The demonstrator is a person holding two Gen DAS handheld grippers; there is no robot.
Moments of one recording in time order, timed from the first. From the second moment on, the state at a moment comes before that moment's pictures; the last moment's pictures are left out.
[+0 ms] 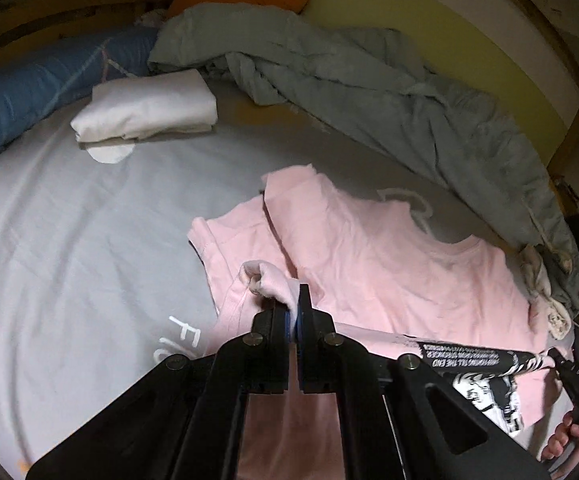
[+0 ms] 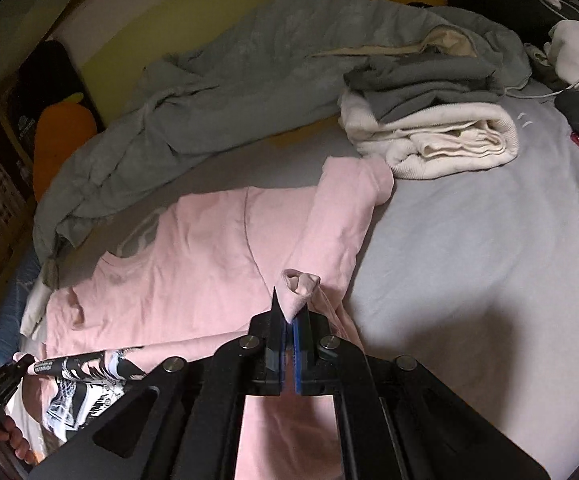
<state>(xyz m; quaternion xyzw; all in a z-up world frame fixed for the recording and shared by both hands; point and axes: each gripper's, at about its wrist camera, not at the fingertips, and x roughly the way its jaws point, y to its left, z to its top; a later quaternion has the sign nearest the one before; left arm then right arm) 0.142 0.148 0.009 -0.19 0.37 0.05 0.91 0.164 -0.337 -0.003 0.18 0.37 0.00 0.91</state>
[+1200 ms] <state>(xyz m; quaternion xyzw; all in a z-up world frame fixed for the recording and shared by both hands) 0.040 0.019 -0.017 0.09 0.29 0.00 0.95 0.055 -0.253 -0.030 -0.02 0.36 0.07 0.93</state>
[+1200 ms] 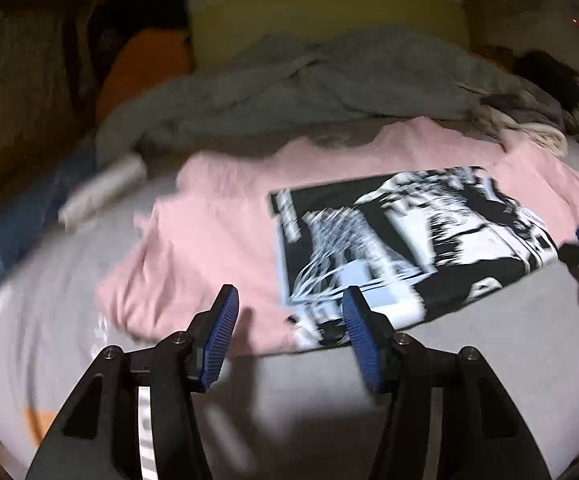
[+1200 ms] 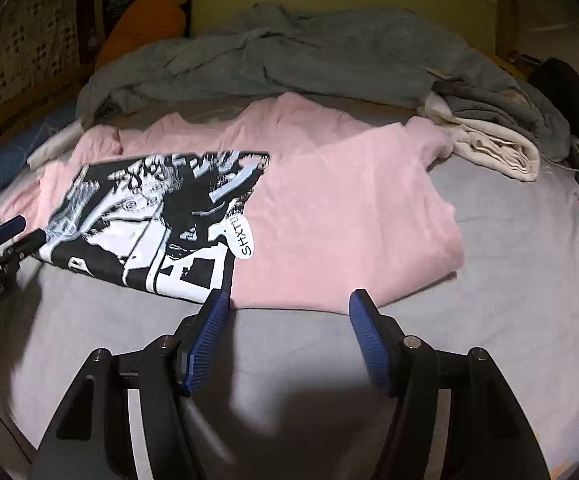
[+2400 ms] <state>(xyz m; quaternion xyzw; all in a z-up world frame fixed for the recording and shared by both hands) 0.060 -0.004 -0.036 0.03 0.32 -0.06 0.95 0.061 -0.236 -0.024 0.00 0.32 0.09 0.94</state>
